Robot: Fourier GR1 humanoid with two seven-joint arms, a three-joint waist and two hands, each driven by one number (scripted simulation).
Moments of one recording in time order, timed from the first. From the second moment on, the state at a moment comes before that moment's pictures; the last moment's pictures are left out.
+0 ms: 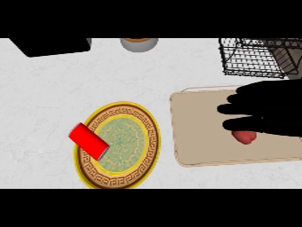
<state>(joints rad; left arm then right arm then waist) 0.70 0.68 -0.11 -1.58 0.18 0.40 0.06 -0.76 -0.97 0.28 -1.92 -0.13 0.98 0.01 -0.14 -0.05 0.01</state>
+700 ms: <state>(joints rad) 0.70 0.63 -0.07 -1.55 0.17 0.39 -0.02 -0.74 -1.05 0.38 -2.05 0.04 0.99 0.03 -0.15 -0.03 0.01</state>
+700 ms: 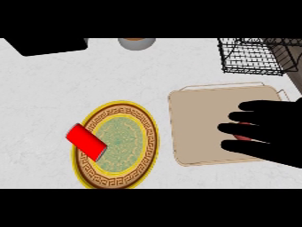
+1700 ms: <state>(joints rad) 0.14 0.40 -0.21 -1.72 0.17 0.37 -0.07 -0.62 -1.15 0.48 -2.19 0.43 0.85 -0.08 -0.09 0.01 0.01</state>
